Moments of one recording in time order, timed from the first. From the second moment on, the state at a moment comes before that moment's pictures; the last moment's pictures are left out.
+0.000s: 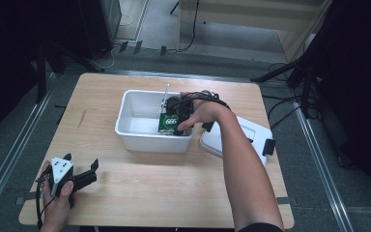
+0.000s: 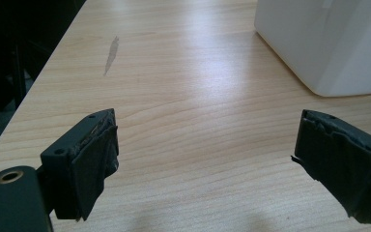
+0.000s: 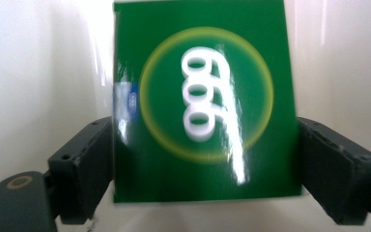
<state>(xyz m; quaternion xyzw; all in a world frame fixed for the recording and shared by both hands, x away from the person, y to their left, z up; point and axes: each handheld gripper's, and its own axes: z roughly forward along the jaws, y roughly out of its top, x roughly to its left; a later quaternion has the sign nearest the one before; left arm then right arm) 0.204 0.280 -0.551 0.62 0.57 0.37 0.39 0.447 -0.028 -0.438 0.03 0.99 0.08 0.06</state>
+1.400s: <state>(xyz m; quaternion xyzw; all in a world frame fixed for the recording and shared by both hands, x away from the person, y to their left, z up) 0.204 0.279 -0.551 0.63 0.57 0.37 0.39 0.420 -0.104 -0.352 0.06 0.98 0.17 0.11</state>
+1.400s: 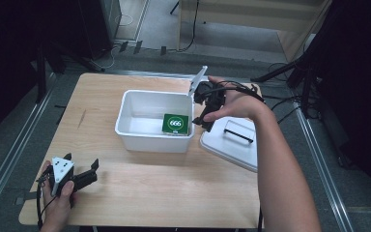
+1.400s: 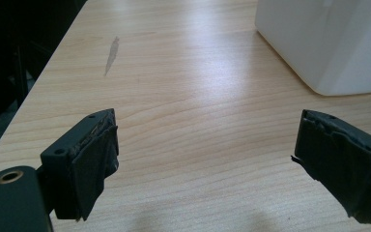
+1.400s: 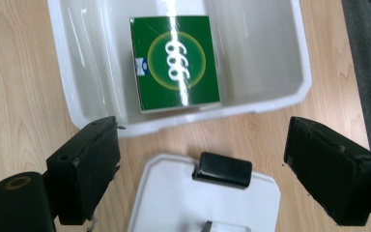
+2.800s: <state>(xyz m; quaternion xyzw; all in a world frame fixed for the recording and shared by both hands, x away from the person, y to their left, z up) 0.204 0.279 -0.551 0.63 0.57 0.37 0.38 0.408 -0.200 -0.394 0.14 0.97 0.16 0.14</state>
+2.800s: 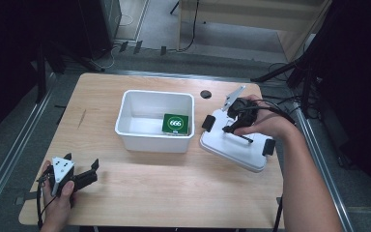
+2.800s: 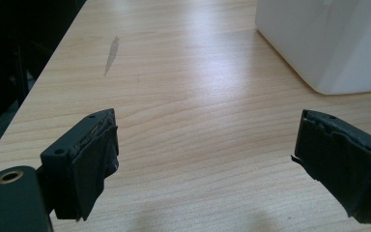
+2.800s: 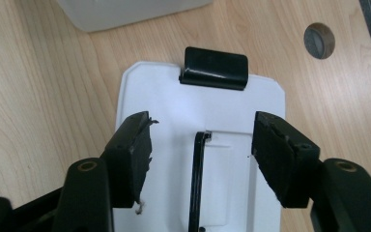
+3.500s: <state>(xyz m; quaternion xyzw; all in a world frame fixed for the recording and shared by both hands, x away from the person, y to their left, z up) 0.204 0.279 -0.550 0.63 0.57 0.37 0.38 0.408 -0.225 -0.424 0.17 0.96 0.14 0.16</state>
